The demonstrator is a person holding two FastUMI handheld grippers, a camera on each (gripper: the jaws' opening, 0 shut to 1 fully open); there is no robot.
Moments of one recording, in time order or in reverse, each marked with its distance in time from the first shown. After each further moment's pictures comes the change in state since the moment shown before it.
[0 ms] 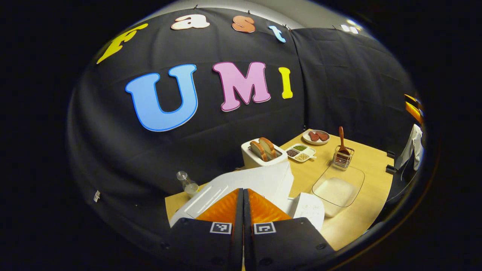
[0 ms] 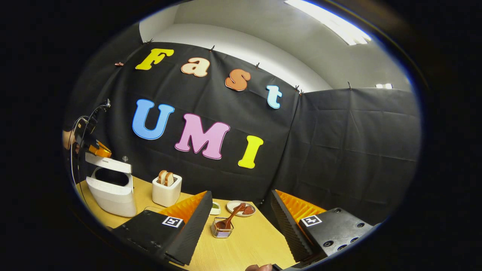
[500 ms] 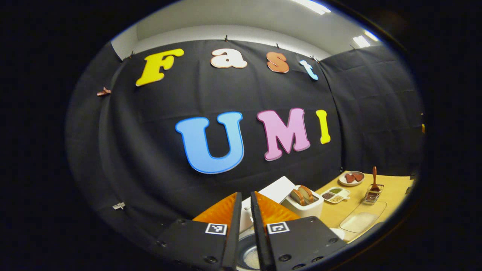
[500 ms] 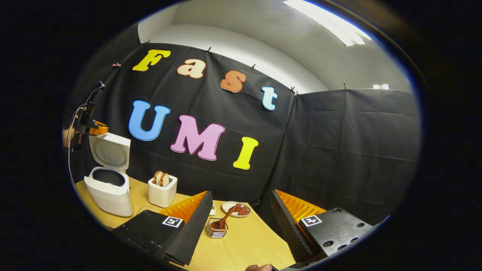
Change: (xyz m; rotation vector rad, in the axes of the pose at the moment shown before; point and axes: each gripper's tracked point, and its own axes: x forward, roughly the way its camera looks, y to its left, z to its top) left arm -0.056 0.077 0.093 -0.044 -0.387 0.339; right arm -0.002 -0.021 0.003 0.009 -0.010 -0.028
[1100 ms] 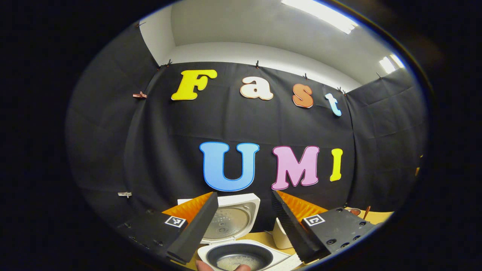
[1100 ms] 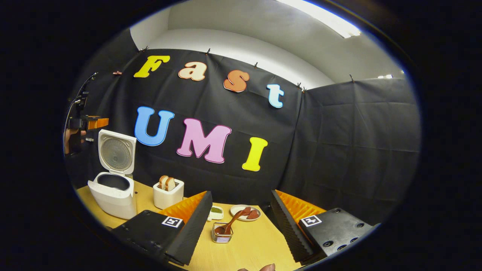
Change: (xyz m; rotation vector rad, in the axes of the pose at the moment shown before) left arm -0.074 -0.033 0.059 -0.211 -0.149 0.185; right arm 0.046 -0.010 -0.014 0.083 0.000 0.142
